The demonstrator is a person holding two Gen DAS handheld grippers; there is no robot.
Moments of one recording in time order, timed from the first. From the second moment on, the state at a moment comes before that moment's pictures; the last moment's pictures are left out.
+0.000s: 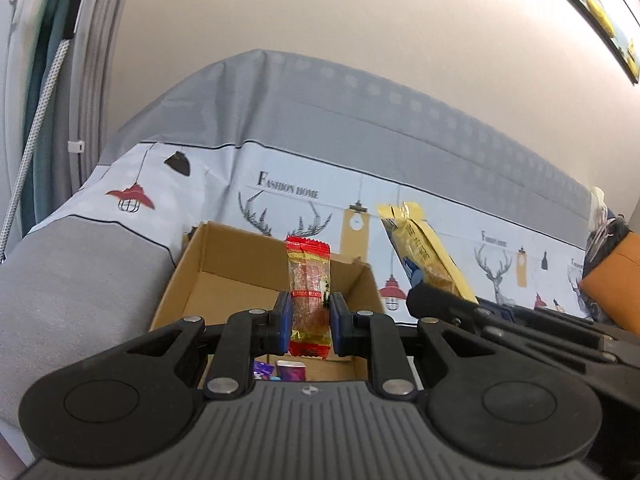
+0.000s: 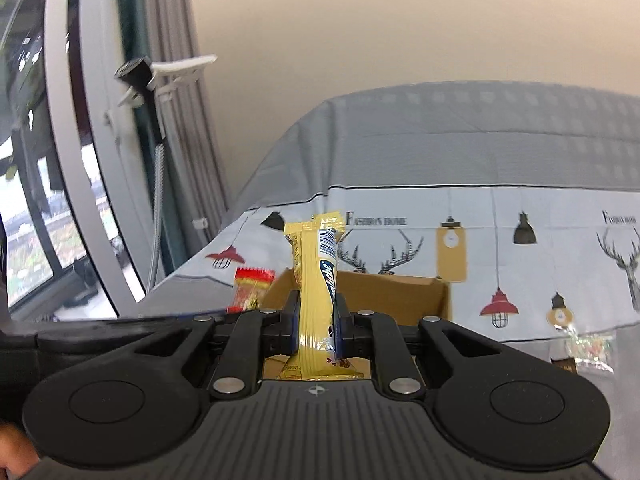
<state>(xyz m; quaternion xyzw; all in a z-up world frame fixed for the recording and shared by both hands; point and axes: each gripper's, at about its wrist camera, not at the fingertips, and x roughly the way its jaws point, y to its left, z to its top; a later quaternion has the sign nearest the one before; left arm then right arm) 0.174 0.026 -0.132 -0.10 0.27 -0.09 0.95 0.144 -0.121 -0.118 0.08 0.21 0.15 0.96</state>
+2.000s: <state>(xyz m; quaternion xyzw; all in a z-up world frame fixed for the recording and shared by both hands) 0.252 -0.229 -0.269 0.02 0.36 -0.21 0.91 0.136 -0.365 -0.300 0.21 0.30 -0.01 0.93</state>
